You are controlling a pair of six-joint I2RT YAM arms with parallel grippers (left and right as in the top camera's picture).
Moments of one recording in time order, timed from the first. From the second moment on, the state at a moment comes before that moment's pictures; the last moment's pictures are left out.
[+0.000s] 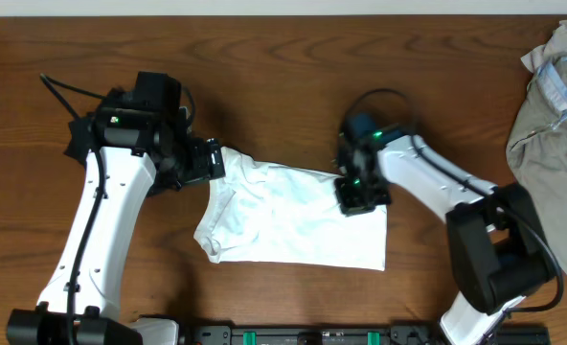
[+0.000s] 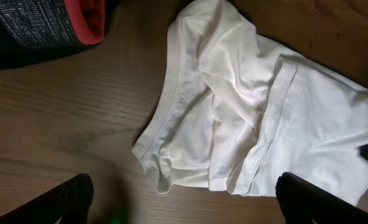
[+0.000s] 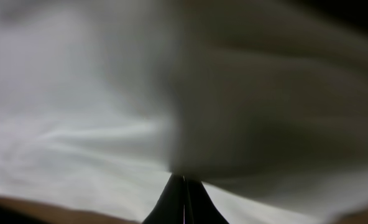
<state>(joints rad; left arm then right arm) -0.11 1.48 1.35 -1.26 0.12 -0.33 0.41 1.86 1.17 -0.96 -0.27 0.25</state>
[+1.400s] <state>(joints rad) -0.11 1.50 0.80 -0.63 0.34 -0.25 0.02 1.37 1.05 -0.90 -0.59 -0.06</state>
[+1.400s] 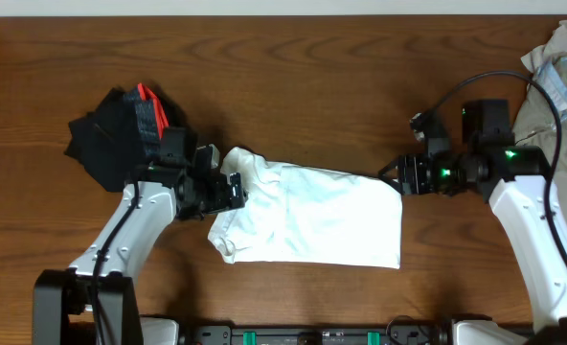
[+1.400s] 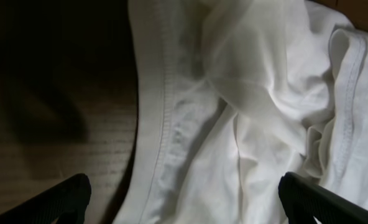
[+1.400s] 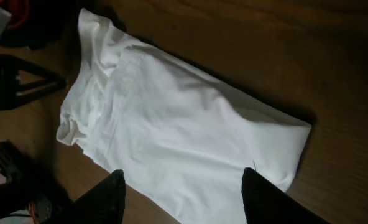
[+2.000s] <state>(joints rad) -0.11 1.70 0.85 -0.53 0.59 -0.12 0.02 1.36 1.05 -0.93 -0.59 -0.06</state>
